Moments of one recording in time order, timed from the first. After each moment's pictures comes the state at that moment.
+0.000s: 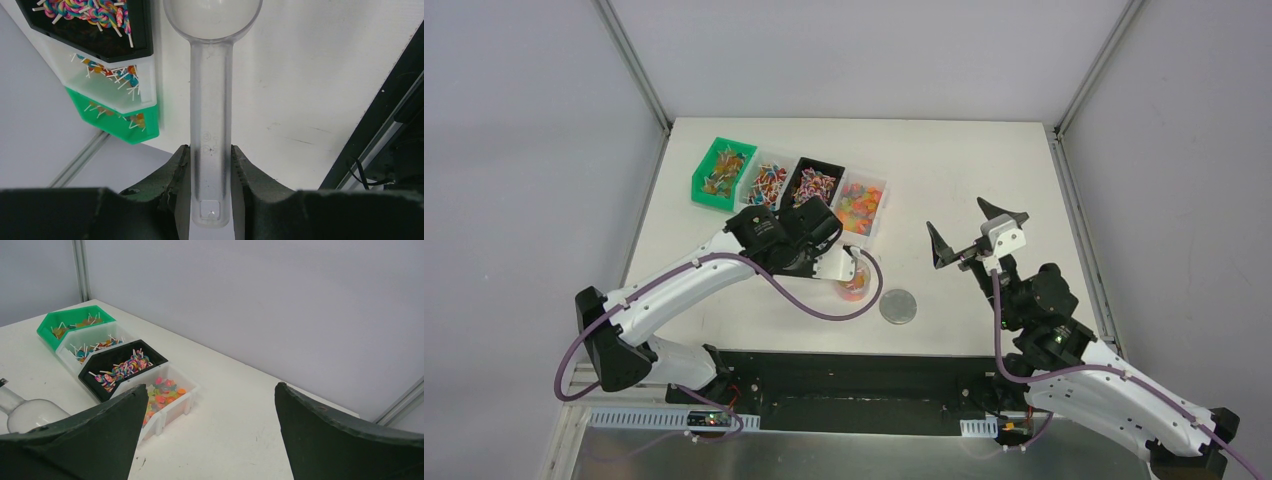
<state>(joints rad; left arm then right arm) -0.93 1.34 1.35 -1.27 -0.29 0.79 0.96 0.53 0.60 0.18 0.47 -0.36</state>
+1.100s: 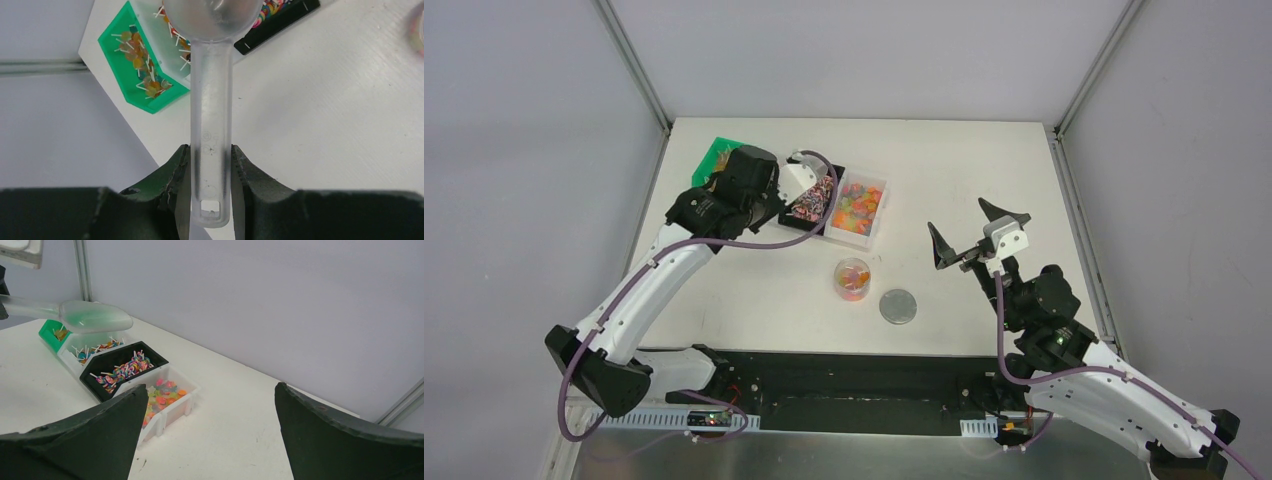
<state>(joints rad) -0.57 1.21 1.34 -0.93 -0.26 0.54 0.96 0.52 0.59 0.18 0.46 -0.36</state>
